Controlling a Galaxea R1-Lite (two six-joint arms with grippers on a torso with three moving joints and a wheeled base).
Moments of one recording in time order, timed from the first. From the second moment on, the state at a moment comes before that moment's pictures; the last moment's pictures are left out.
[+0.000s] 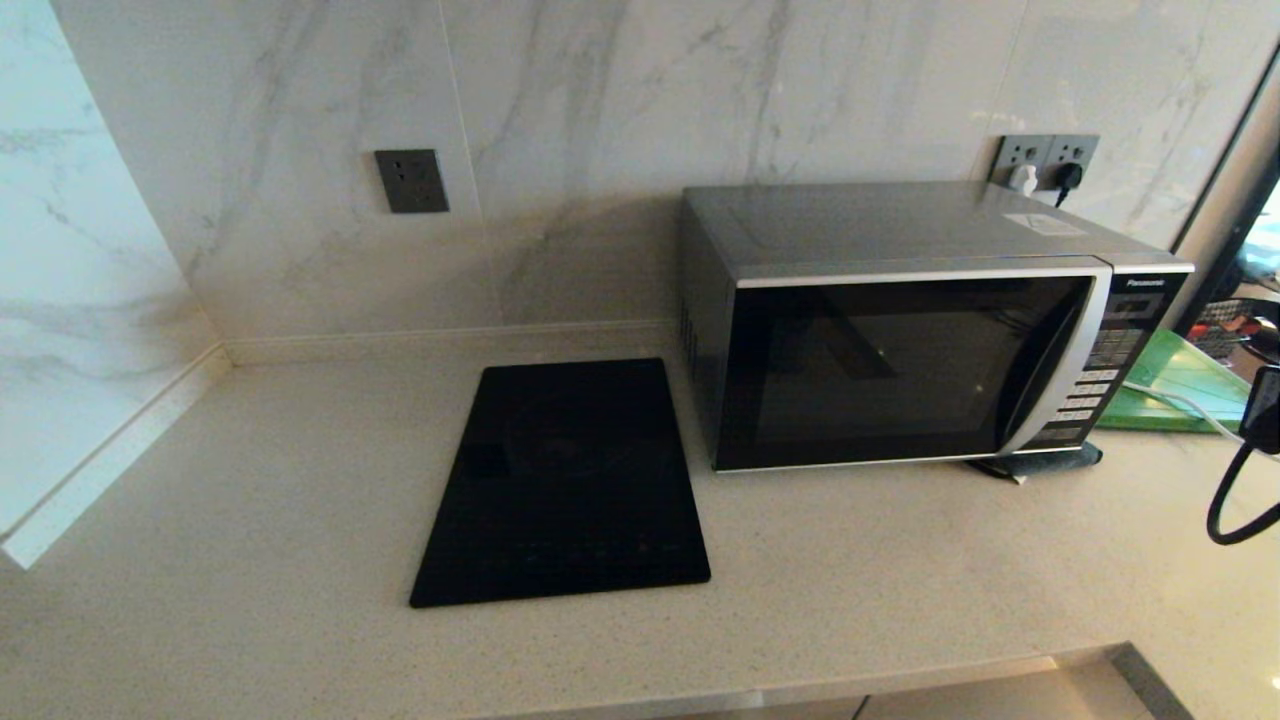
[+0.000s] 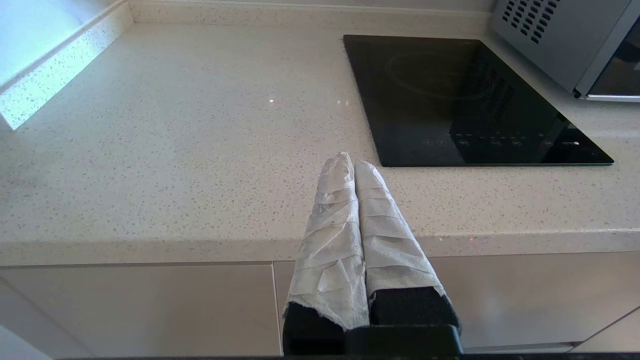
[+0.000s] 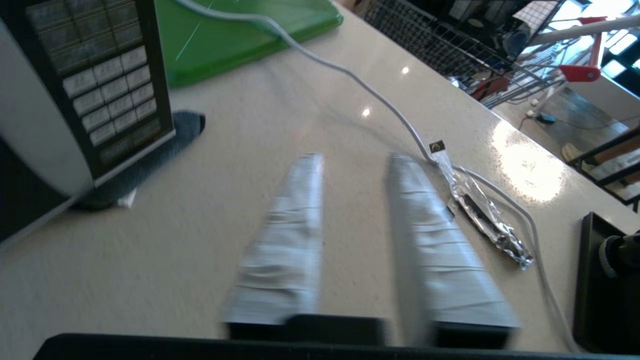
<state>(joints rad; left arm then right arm) 0.00 0.00 0.00 -0.01 0.03 -0.07 0.00 1.46 -0.88 -0.17 -0.96 0.17</state>
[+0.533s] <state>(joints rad) 0.00 0.00 0.00 -0.01 0.03 -0.07 0.11 1.67 -0.90 -0.48 -1.04 0.17</state>
